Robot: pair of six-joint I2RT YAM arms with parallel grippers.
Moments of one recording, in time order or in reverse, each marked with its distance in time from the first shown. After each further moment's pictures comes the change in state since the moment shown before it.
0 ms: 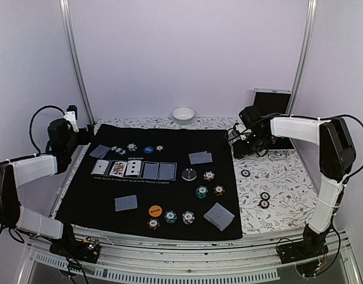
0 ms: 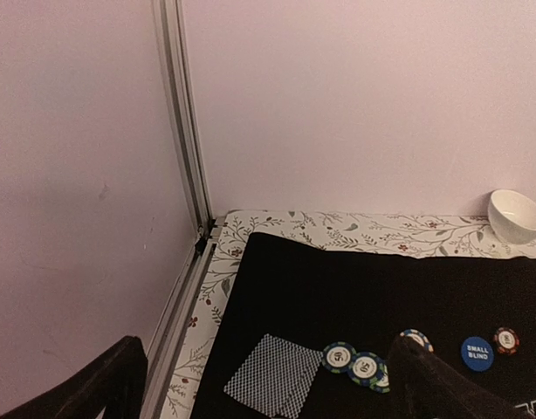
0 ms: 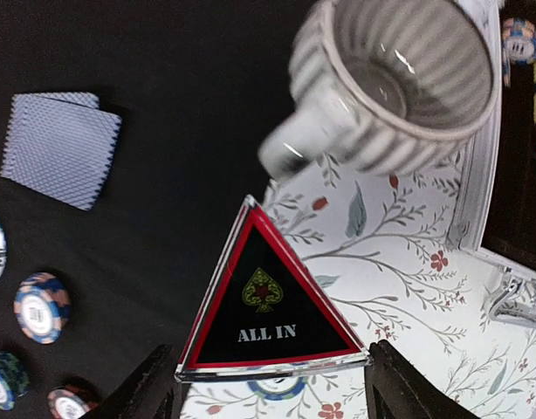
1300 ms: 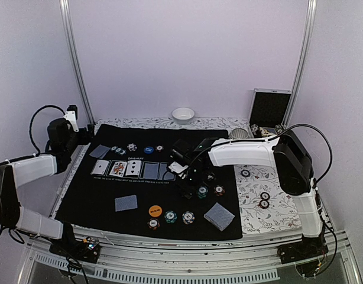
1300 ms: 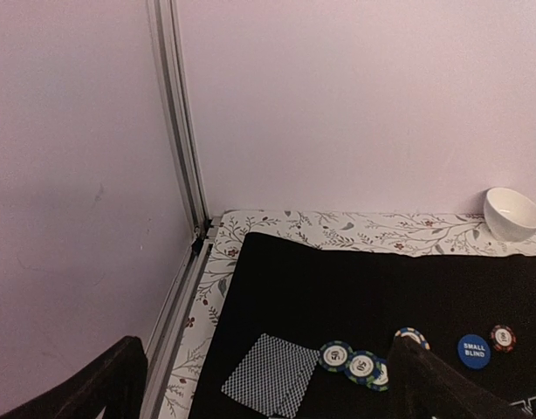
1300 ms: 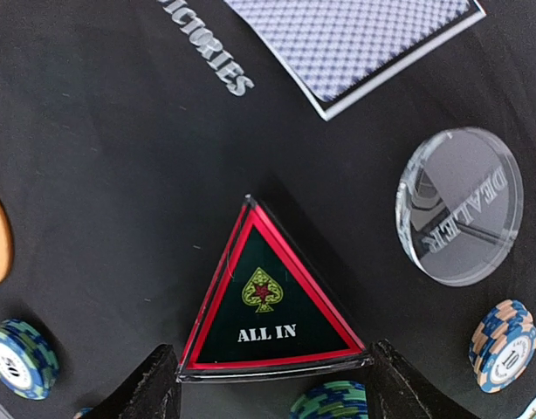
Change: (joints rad) left arm 0.000 -0.006 0.004 -0.014 0.016 0.003; right arm 0.548 0.314 0.339 -0.164 -0.036 0.003
